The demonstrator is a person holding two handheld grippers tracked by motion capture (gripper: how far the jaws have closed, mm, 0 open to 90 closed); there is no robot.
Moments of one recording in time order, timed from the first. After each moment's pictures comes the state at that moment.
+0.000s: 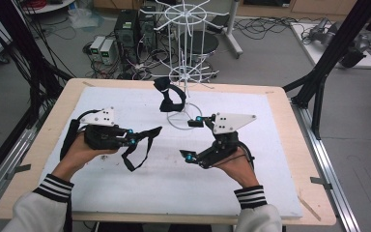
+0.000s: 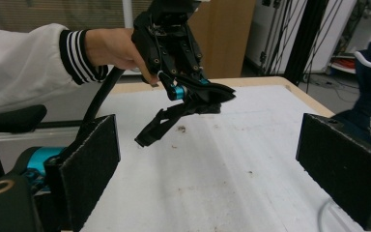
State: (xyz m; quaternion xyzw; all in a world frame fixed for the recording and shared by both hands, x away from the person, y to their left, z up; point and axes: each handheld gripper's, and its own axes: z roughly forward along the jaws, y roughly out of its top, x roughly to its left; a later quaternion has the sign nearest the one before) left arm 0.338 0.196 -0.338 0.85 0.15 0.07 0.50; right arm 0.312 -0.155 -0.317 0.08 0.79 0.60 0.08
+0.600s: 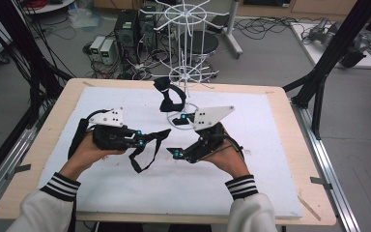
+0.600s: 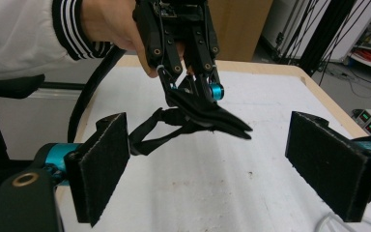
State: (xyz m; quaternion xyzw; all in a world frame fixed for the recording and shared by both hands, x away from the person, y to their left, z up) left arm 0.337 0.176 -0.333 0.85 0.13 0.05 0.50; right arm 0.326 -0.123 -0.305 0.02 0.83 0.55 0.09
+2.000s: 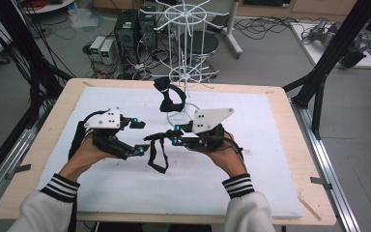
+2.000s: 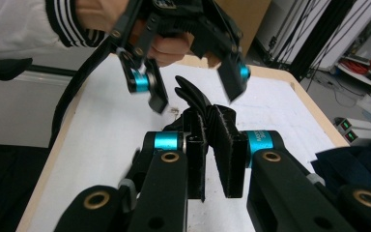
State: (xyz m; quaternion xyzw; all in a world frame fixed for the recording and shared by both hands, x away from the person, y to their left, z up) left arm 0.331 0.181 -0.336 0.81 0.12 0.11 0.57; right arm 0.322 -0.124 -0.301 0.00 0.83 0.54 0.13
